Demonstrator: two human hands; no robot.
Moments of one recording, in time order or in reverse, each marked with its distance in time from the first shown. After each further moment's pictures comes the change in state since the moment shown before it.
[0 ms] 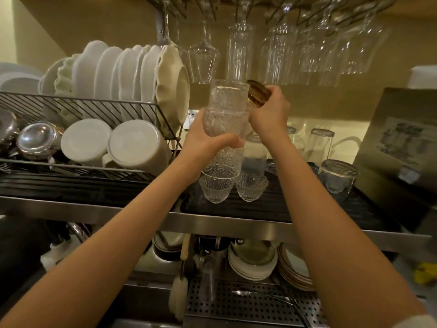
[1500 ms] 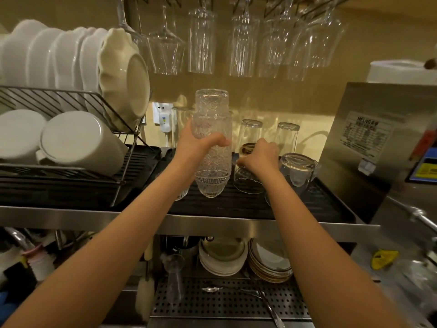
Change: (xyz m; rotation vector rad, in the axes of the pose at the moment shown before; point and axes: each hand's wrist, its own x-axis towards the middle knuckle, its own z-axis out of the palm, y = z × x) left_hand 0.013 -0.027 0.069 -0.059 0.049 -0.144; right_hand -0.017 0.103 -0.048 -0.603 -0.270 0.342
